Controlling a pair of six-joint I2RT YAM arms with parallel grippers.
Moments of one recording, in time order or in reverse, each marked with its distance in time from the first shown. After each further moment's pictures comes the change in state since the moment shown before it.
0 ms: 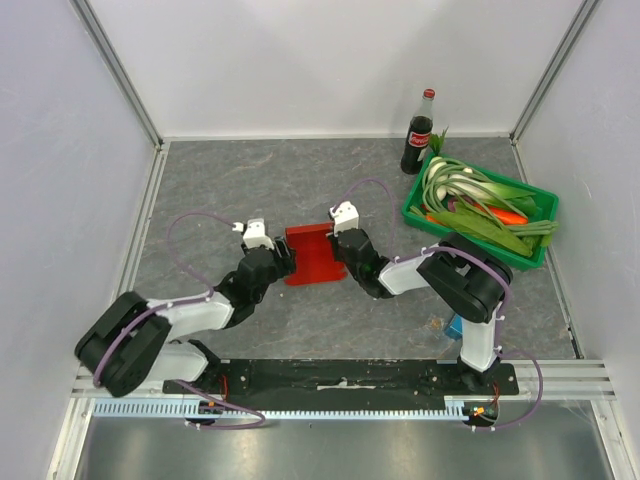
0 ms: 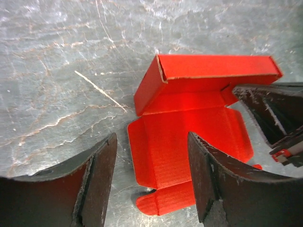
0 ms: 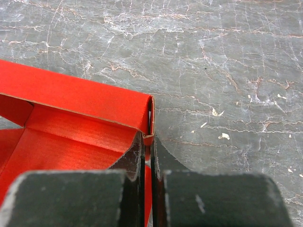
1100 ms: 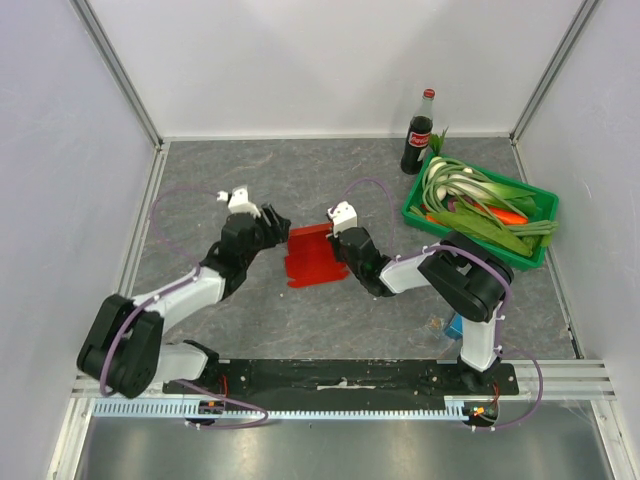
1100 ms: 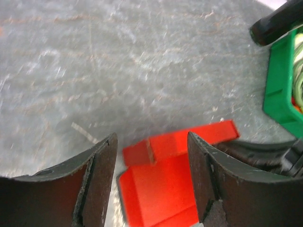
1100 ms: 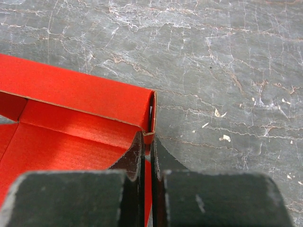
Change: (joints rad) left arm 0.216 -0.100 0.140 -0.161 0.241 -0.034; right arm -0.018 -0.002 0.001 -0.023 -0.058 -0.049
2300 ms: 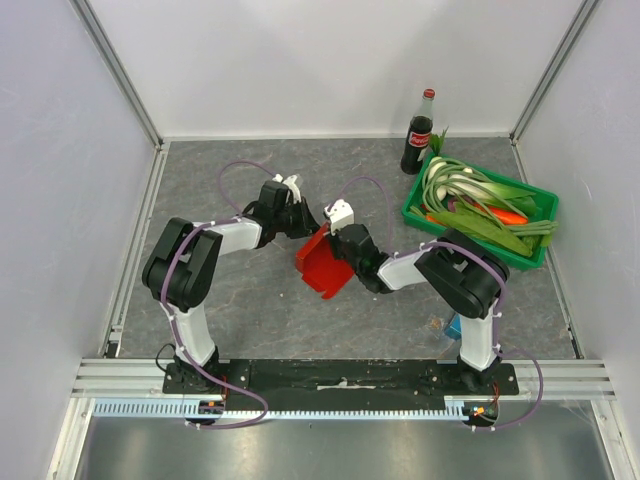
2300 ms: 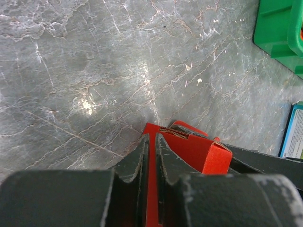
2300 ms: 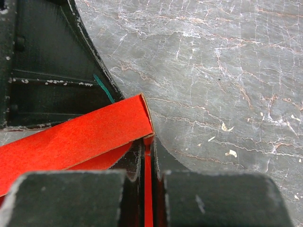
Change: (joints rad) left arm 0.023 0.625 0.519 -0.222 0.560 0.026; right arm -0.019 0.032 0.029 0.024 -0.059 -0.036
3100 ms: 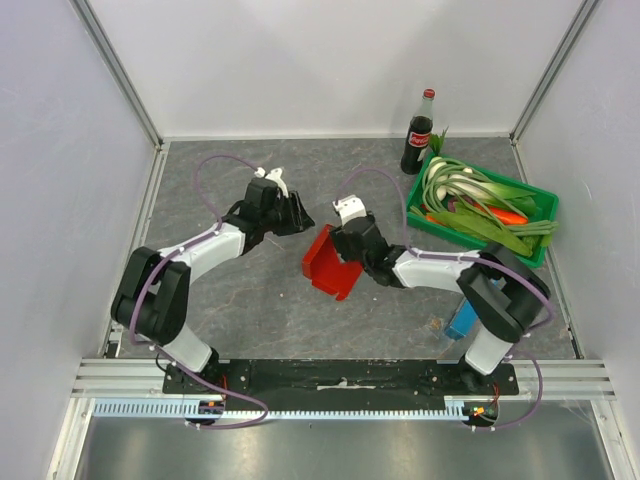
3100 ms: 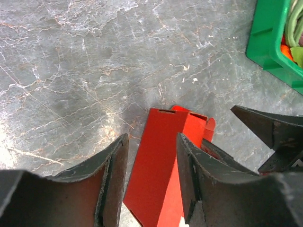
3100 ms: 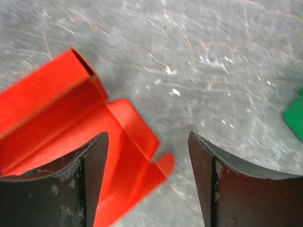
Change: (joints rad) left arm -0.002 -0.253 -0.056 -0.154 -0.187 0.005; right arm -0.003 -0.220 0.023 -0.449 0.095 0.028
